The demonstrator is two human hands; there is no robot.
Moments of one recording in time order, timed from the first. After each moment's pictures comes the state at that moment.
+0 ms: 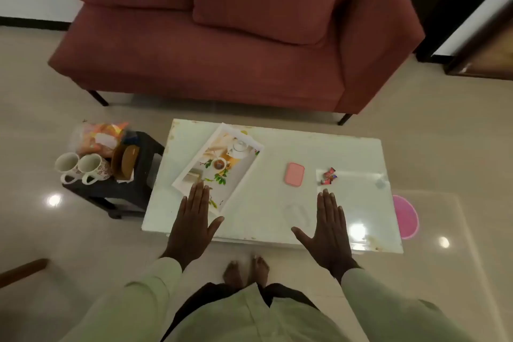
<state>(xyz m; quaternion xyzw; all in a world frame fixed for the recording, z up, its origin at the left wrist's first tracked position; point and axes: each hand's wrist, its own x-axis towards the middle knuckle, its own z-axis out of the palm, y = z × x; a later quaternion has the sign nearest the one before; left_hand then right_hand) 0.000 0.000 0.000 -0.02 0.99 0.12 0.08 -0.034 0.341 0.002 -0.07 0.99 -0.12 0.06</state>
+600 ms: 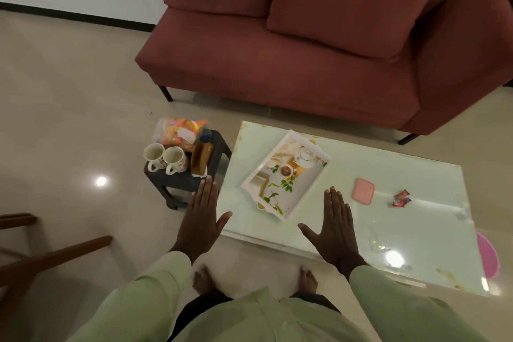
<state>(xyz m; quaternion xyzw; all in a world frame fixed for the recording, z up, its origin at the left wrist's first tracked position) 0.045 -0.205 0.008 -0.10 0.99 0.10 0.08 -0.037 0.126 -0.007 -0.14 0.97 -0.14 0.09</state>
